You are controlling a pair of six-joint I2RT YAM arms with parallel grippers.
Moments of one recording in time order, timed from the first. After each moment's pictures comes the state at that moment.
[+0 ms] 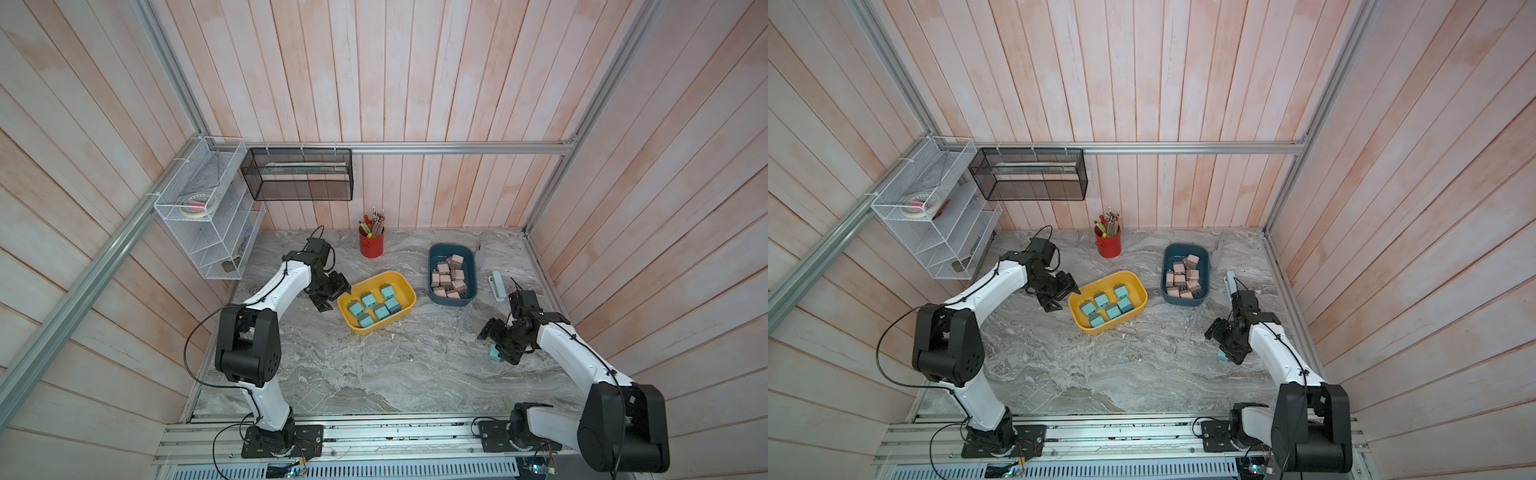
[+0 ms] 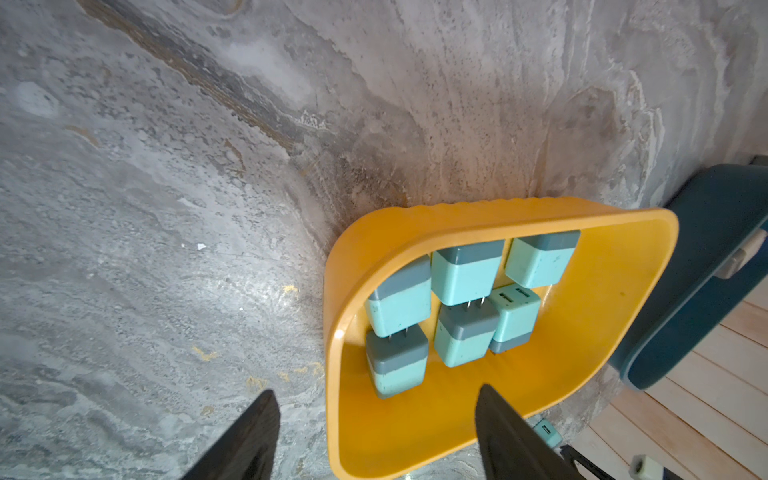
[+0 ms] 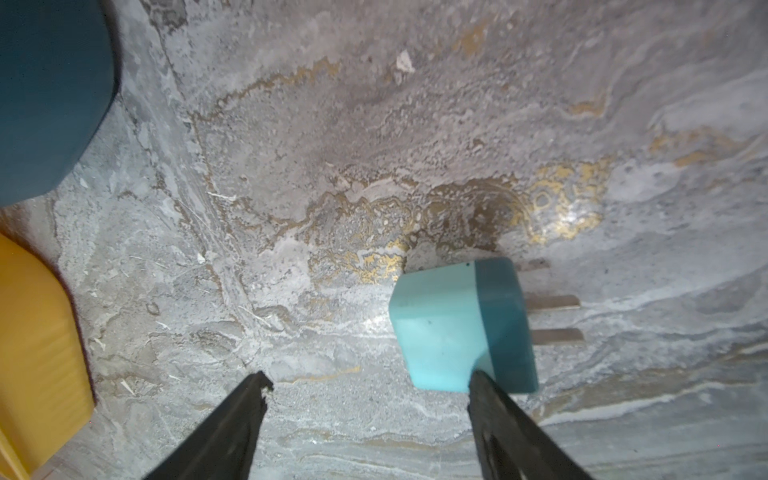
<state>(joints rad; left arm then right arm) -0.21 1.78 1.40 -0.93 0.32 -0.77 0.00 1.23 0.69 -0.80 -0.22 0.72</state>
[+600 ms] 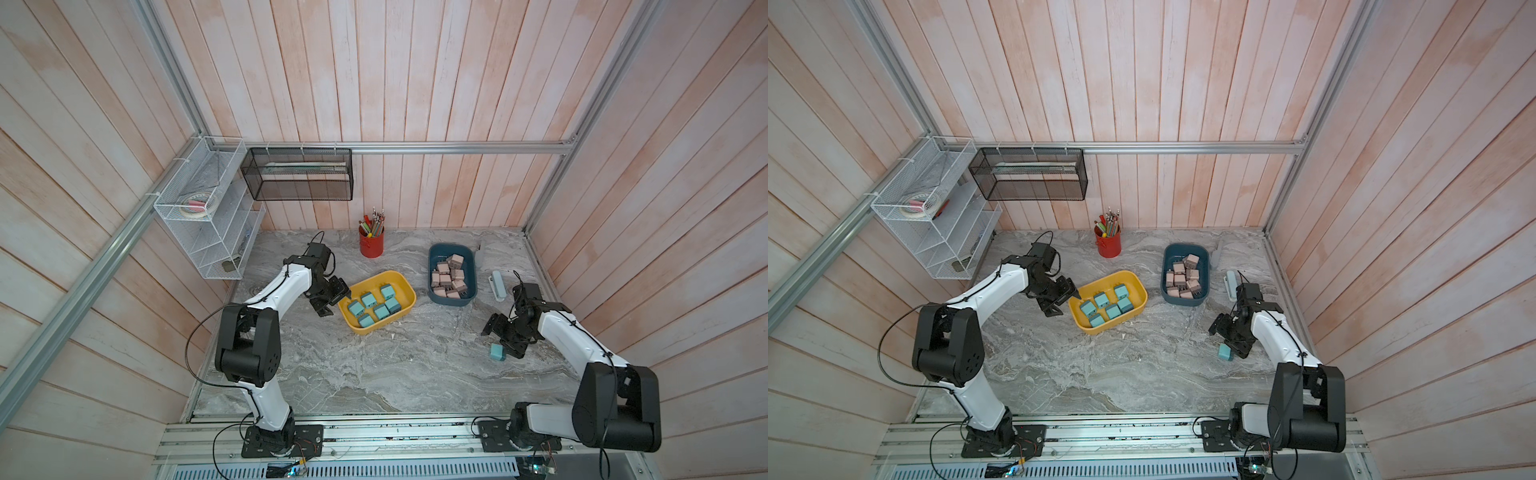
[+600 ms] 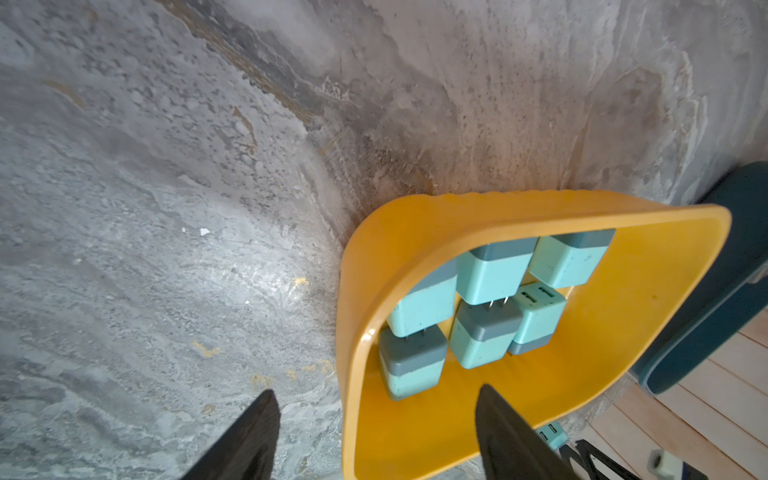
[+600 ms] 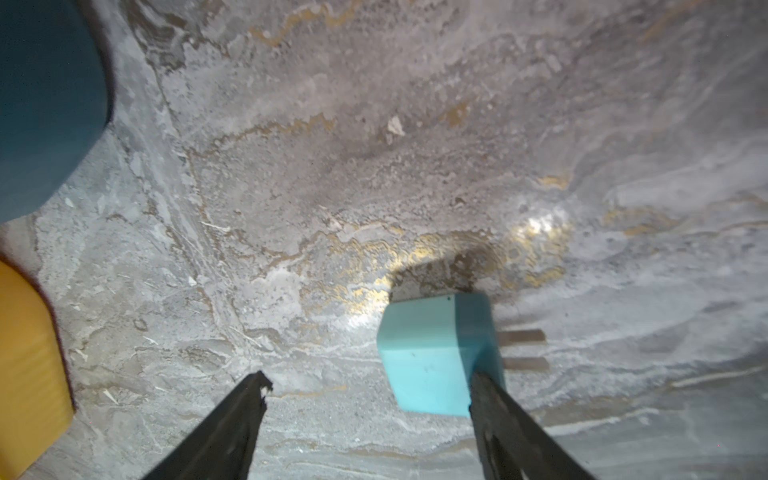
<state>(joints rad) -0.21 1.78 1.35 -0.91 0.33 -0.79 -0.04 1.32 0.78 -0.86 -0.20 0.61</state>
